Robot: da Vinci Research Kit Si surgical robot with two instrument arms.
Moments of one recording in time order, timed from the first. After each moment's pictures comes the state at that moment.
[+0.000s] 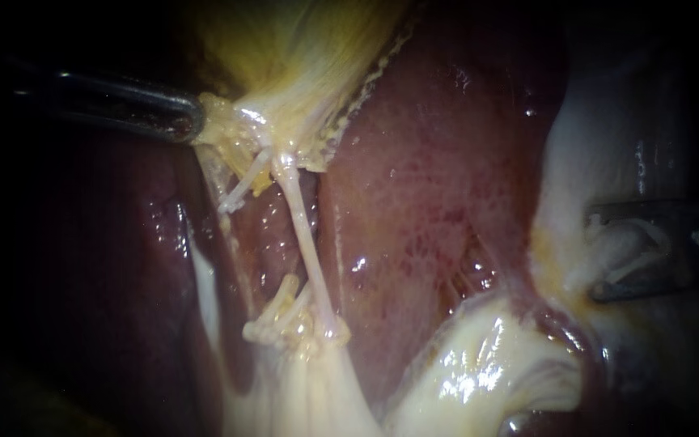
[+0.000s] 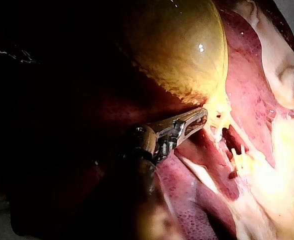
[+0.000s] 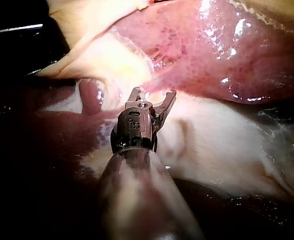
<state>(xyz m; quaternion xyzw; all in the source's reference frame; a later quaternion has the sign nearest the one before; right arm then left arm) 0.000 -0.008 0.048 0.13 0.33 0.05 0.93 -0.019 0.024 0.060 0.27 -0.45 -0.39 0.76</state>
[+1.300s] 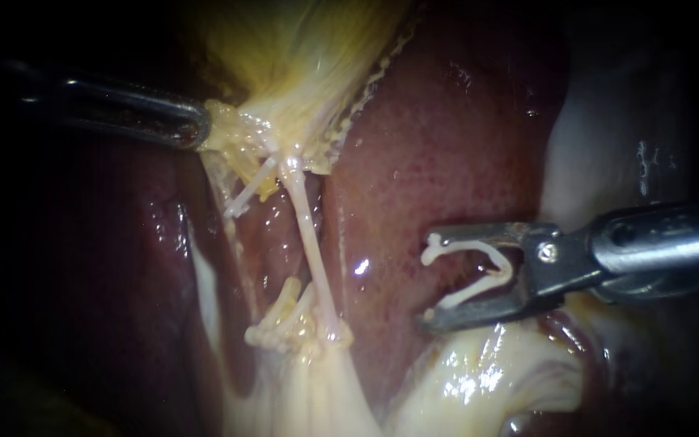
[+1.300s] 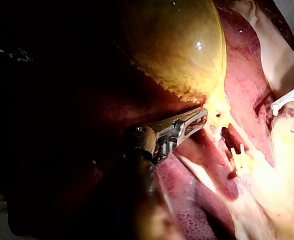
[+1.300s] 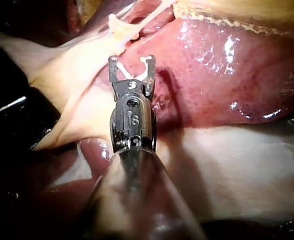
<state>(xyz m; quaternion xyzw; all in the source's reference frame) 0.014 -0.011 0.050 0.25 0.46 0.18 0.83 -0.020 0.024 0.060 0.26 -0.45 -0.39 0.76</state>
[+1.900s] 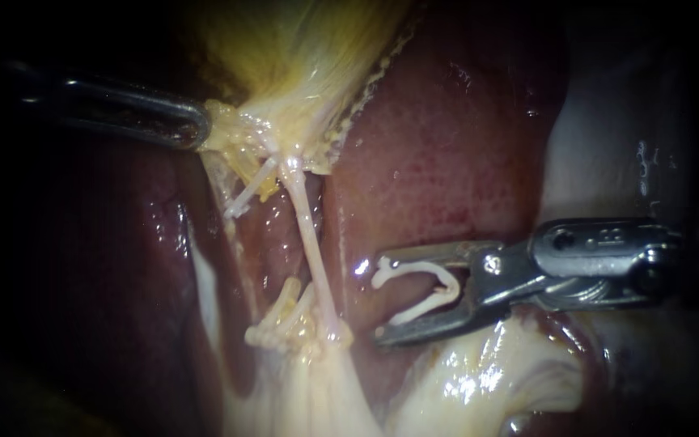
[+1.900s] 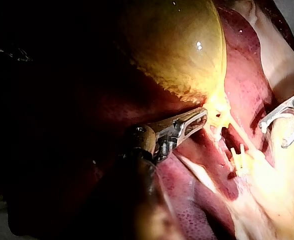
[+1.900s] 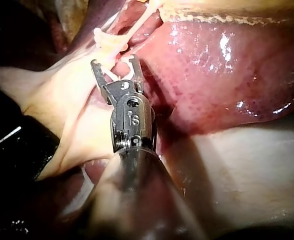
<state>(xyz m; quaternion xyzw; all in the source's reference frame) 0.017 -0.012 0.053 0.32 0.47 0.19 0.80 -0.020 0.024 0.060 0.26 -0.45 -0.39 0.76</state>
